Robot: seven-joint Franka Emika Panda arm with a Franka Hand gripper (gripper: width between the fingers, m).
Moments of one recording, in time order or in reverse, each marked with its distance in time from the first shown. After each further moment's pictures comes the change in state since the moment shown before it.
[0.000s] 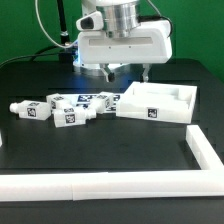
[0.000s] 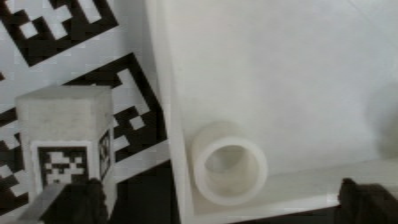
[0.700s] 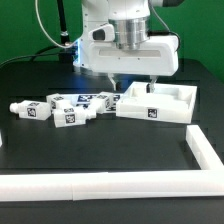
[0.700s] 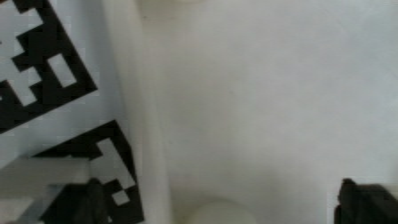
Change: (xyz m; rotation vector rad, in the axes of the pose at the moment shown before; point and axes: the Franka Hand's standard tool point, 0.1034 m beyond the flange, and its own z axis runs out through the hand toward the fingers) arm -0.023 -0.004 0.031 -0.034 0.015 -0.012
